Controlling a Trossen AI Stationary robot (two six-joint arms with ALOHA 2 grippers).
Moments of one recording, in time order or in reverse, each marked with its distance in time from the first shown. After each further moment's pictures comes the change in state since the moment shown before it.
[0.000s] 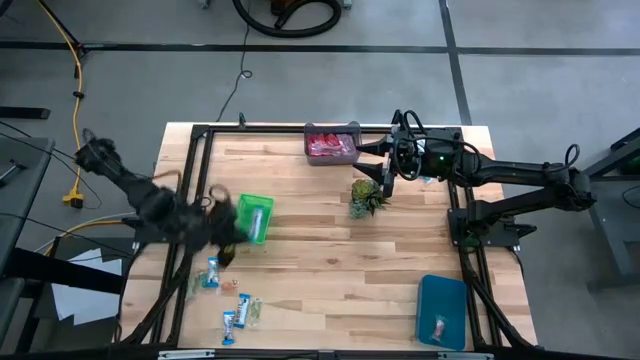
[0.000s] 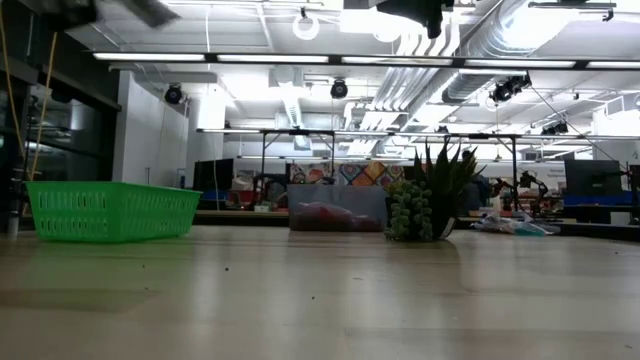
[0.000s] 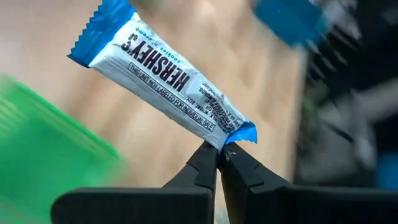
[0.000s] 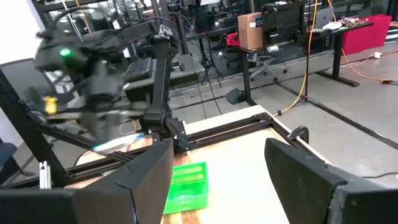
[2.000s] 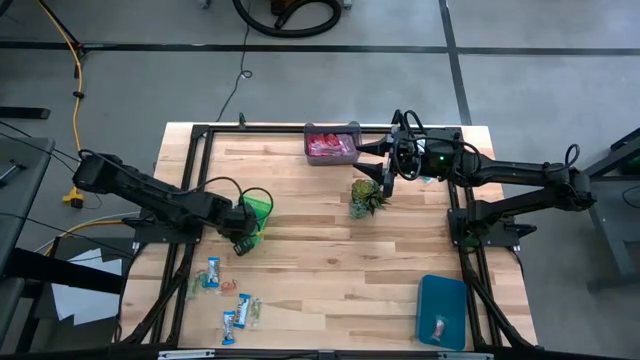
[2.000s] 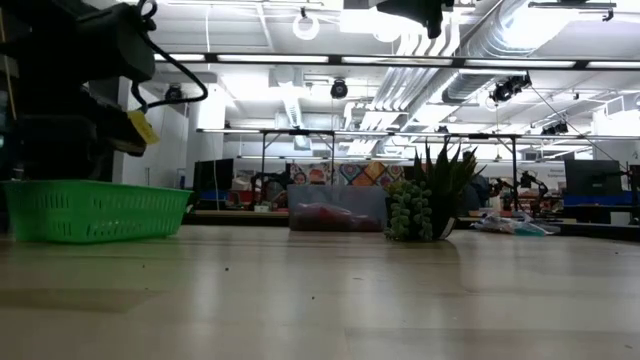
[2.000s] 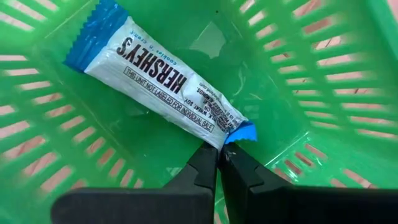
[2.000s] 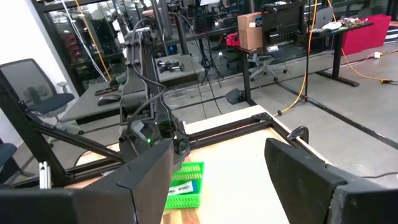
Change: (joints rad) left arm 0.446 0.250 -0.440 0.150 0.426 0.204; right arm 0.000 0.000 0.000 0.000 0.001 0.001
